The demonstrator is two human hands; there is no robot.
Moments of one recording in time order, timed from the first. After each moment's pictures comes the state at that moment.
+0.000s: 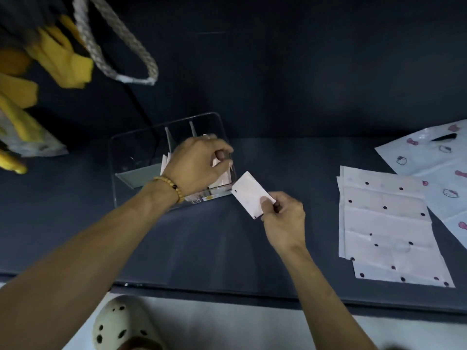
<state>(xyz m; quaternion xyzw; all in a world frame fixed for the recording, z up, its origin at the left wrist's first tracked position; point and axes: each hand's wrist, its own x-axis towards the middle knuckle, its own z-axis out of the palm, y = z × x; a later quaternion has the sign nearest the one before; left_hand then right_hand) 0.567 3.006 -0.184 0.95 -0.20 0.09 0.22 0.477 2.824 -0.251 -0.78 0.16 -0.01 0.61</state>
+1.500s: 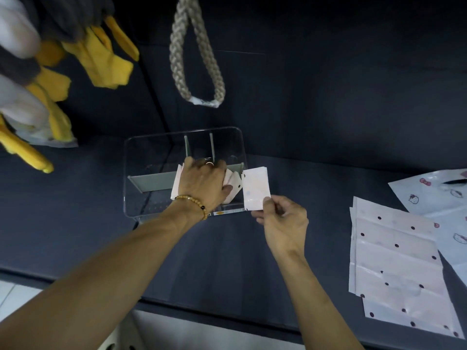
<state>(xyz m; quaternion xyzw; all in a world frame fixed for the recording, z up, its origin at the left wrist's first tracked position) 0.578 3.025 -0.234 0.99 -0.07 0.08 -0.09 0.507 2.861 -0.231 -0.77 0.17 -0.03 0.61</state>
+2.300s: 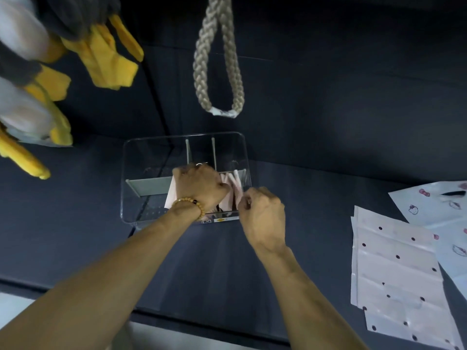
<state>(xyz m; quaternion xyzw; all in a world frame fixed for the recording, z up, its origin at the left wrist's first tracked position) 0.583 3.029 -0.223 0.99 0.07 0.02 0.12 0.541 2.894 -0.233 -0.96 -0.03 -0.08 0.28</state>
